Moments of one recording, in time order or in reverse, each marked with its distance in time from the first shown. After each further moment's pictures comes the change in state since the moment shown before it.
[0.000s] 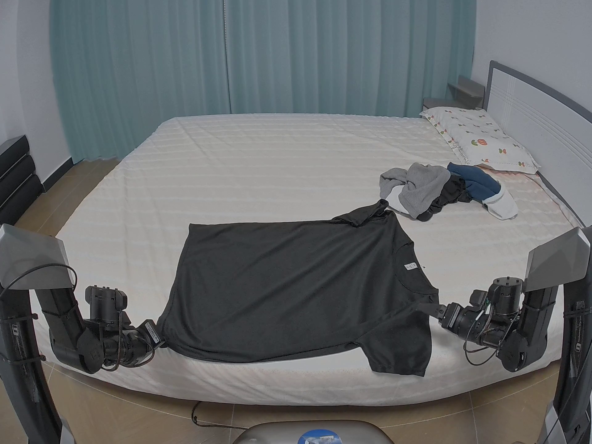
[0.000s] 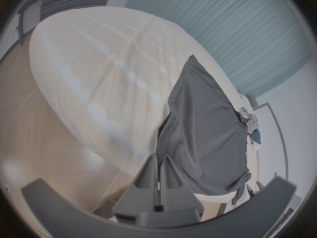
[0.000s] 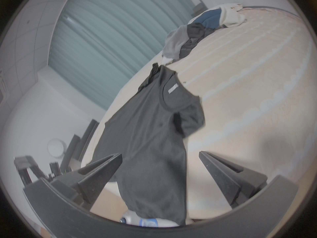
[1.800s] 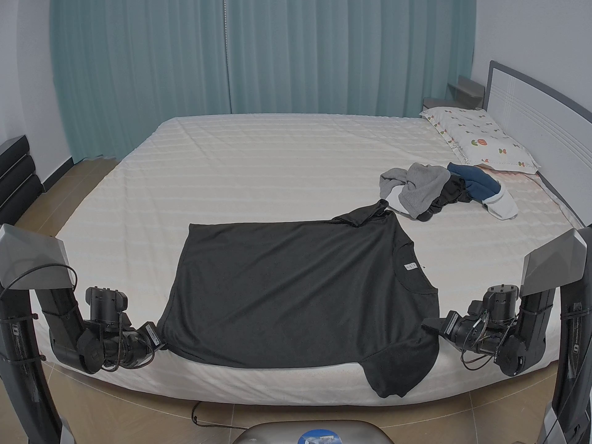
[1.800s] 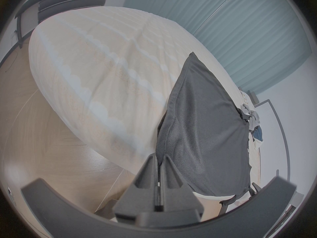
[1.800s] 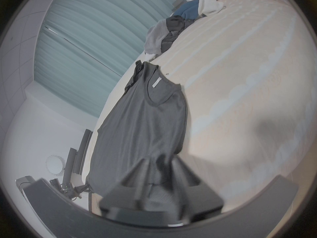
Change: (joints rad) left arm 0.000 0.001 0.002 0.014 0.000 0.025; right arm 0.022 0.011 0.035 0.042 -0.050 0.096
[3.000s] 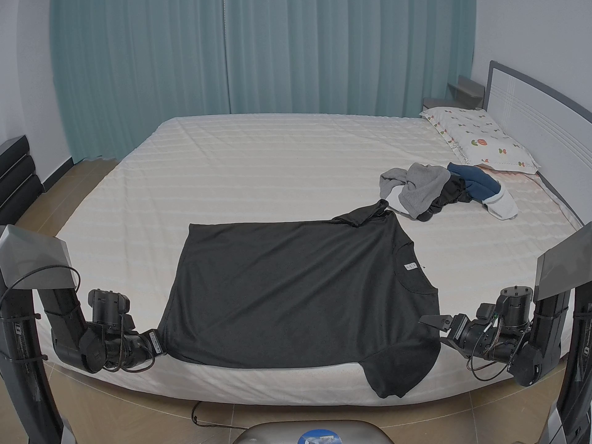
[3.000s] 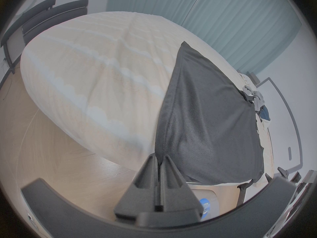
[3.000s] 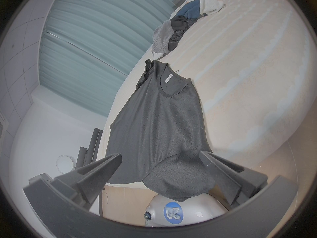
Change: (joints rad) left arm -0.001 0.021 -0.015 0.040 0.014 0.188; right arm 0.039 -0.124 0.174 -0.083 0.026 0.069
